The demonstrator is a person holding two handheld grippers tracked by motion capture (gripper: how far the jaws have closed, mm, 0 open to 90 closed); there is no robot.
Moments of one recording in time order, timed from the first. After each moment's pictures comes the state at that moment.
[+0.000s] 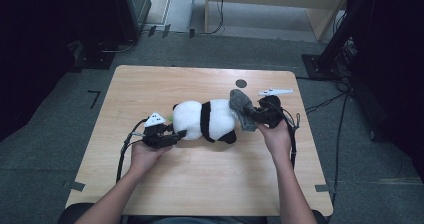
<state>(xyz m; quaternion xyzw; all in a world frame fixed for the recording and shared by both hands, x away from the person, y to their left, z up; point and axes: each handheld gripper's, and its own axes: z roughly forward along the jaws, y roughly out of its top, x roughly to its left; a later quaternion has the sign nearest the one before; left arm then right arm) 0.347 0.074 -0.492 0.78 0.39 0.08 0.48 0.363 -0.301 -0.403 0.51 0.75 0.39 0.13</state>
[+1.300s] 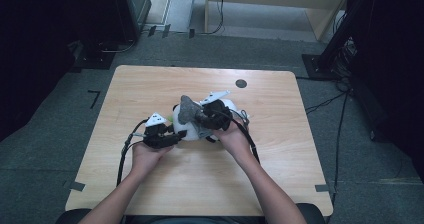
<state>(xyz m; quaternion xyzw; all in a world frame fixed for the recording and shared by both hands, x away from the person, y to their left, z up) 0.345 0.071 -0.489 0.78 0.41 0.08 0.47 0.366 -0.163 -0.410 0.36 0.85 0.36 0.12</state>
